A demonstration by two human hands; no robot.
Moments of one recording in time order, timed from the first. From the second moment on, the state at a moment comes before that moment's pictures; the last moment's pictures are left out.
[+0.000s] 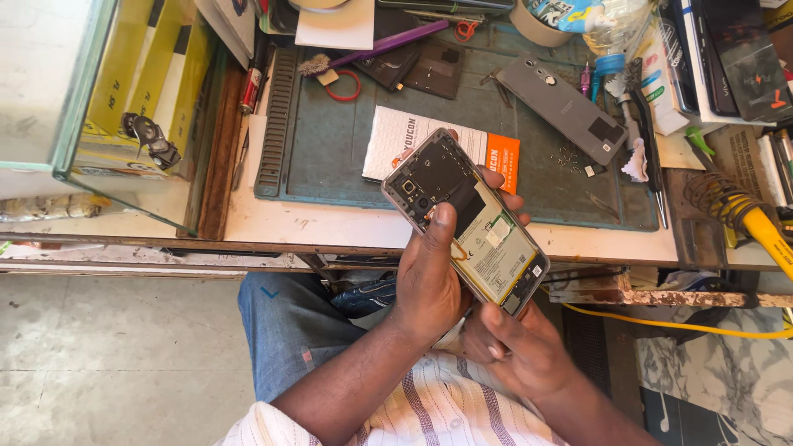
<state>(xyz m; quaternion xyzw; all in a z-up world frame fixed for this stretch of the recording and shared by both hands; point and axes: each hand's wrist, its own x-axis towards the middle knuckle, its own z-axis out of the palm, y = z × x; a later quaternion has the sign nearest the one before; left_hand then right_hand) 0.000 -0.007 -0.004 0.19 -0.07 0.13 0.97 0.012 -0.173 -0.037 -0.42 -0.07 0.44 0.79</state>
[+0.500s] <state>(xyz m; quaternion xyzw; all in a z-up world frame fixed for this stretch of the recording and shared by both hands) 0.038 -0.018 0.017 0.19 0.11 0.16 0.96 0.053 -0.123 0.074 -0.81 -0.48 -0.28 0.19</state>
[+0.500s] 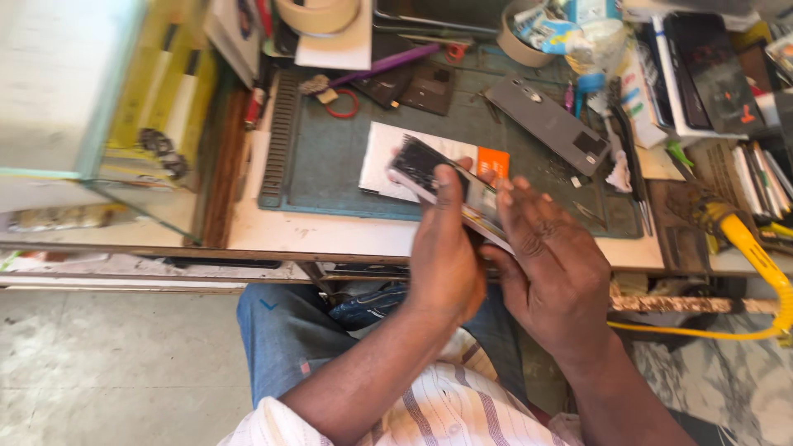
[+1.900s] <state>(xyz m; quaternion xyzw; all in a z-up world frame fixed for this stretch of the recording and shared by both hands) 0.018 0.096 0.018 0.64 -0.19 0.27 0.70 0.087 -0.145 0.051 -0.79 -0.43 -0.08 0.43</state>
